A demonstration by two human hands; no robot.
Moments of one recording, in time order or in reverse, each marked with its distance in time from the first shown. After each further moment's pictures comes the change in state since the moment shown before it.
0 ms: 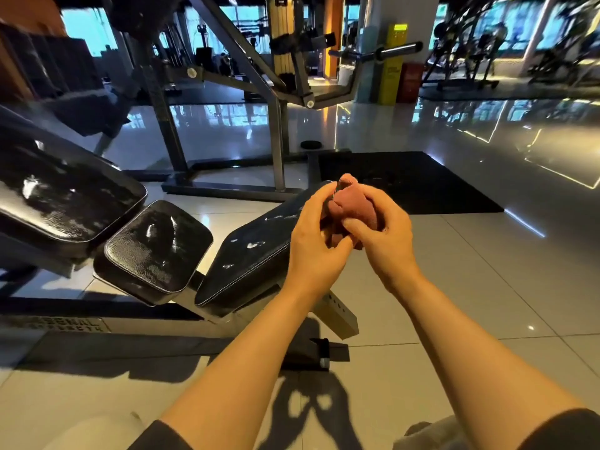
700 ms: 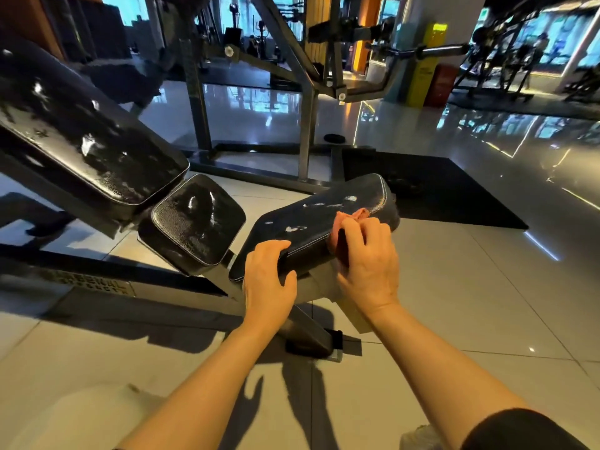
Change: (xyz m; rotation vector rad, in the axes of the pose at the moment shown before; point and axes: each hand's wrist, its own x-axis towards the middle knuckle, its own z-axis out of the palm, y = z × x) left_hand -0.074 -0.076 -0.096 0.515 0.183 -0.174; right_hand -0.039 0.032 0.076 -0.921 -0.028 -0.410
